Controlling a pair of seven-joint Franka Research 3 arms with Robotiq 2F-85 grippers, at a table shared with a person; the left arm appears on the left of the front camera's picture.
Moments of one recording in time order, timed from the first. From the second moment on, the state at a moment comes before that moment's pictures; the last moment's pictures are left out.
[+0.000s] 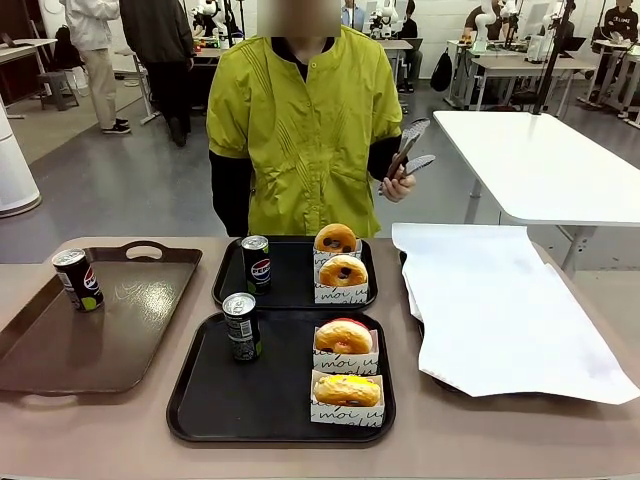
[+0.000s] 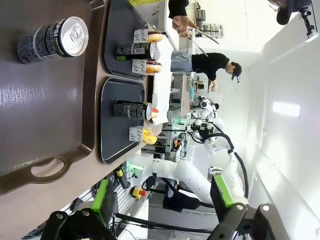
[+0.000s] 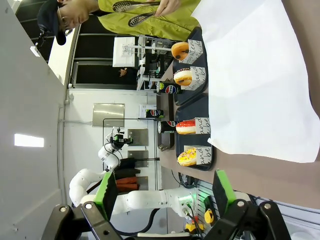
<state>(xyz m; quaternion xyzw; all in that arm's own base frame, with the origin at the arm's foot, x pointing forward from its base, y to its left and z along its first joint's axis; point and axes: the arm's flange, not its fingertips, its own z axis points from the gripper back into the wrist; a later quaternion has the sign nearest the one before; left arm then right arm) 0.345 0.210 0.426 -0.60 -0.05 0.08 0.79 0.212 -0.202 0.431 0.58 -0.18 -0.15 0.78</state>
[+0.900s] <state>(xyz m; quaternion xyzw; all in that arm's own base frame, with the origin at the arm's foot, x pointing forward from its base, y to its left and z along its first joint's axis) 0.346 0.209 0.425 -0.60 -0.05 0.08 0.79 0.212 -0.202 0.431 0.58 -0.18 -0.15 0.78</state>
